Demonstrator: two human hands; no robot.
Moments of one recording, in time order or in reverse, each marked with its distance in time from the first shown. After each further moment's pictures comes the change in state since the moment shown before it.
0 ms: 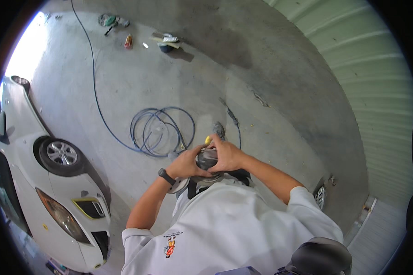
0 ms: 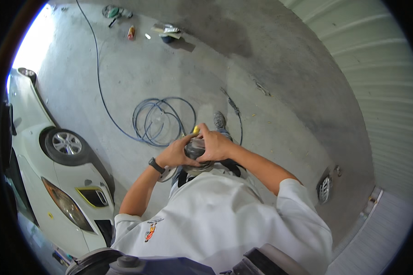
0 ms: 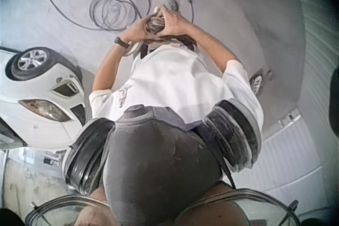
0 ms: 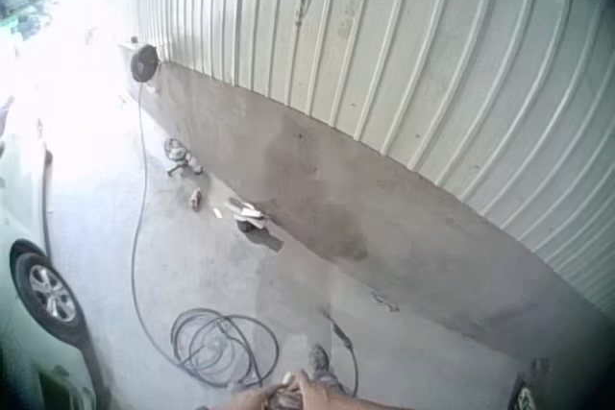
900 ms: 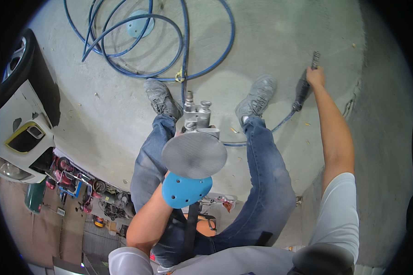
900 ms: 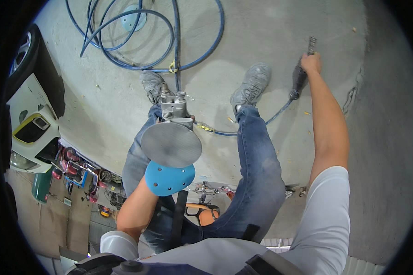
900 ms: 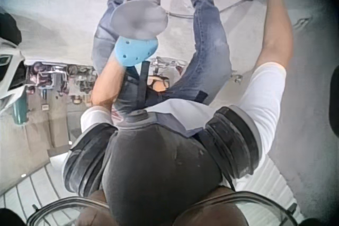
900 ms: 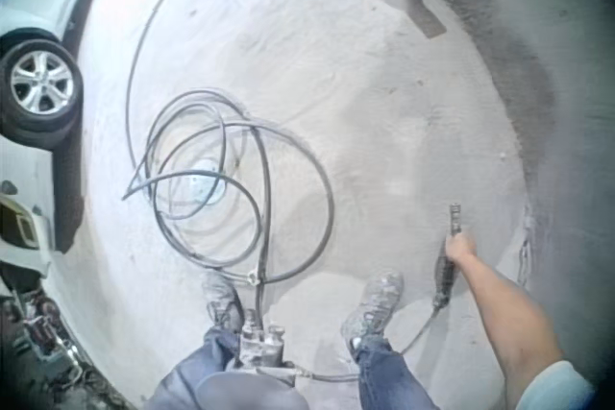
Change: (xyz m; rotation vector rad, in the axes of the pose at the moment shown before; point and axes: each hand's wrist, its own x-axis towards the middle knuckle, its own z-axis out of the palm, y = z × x) left_hand 0.215 -0.438 0.291 -2.599 0.697 -0.287; right_hand 0.423 0.810 0.029 -0.658 0.164 0.711
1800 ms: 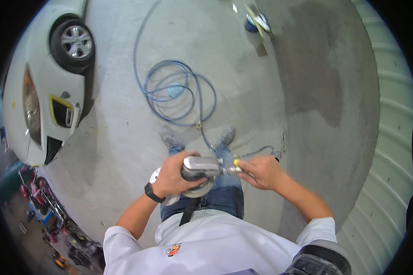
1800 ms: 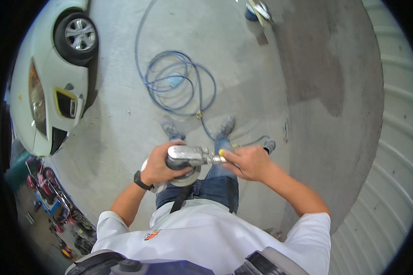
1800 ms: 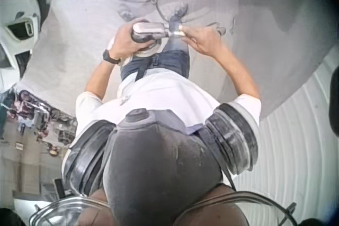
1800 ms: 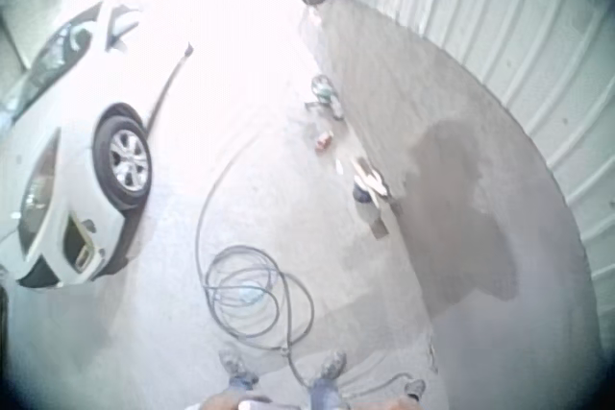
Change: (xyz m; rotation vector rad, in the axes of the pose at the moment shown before) left_hand -0.405 -0.117 0.286 1.949 -0.149 1.002; right_hand -0.593 -0.135 -0.521 0.013 -0.159 -1.443
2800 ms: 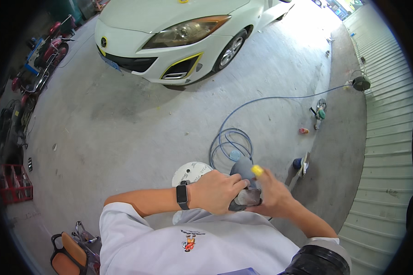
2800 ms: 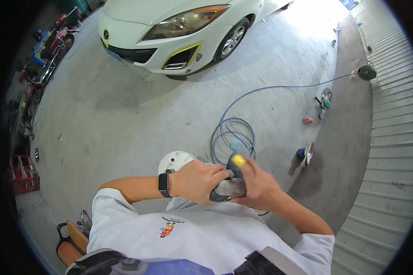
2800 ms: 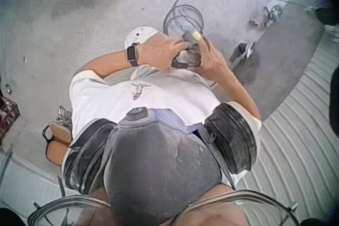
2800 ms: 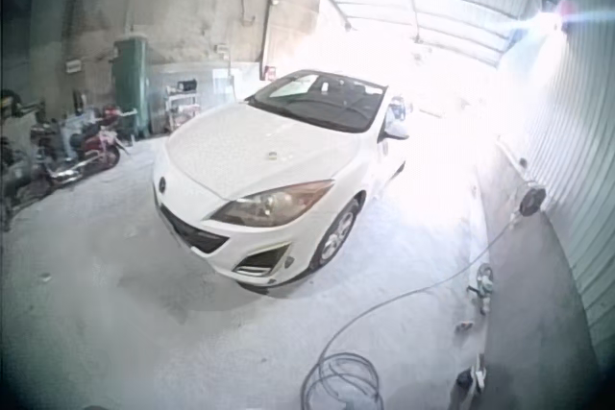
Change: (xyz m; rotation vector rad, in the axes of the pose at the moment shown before) left_hand -0.352 -0.006 -0.201 0.467 0.672 0.399; right_hand 0.238 -0.457 0.027 -0.407 -0.560 -0.321
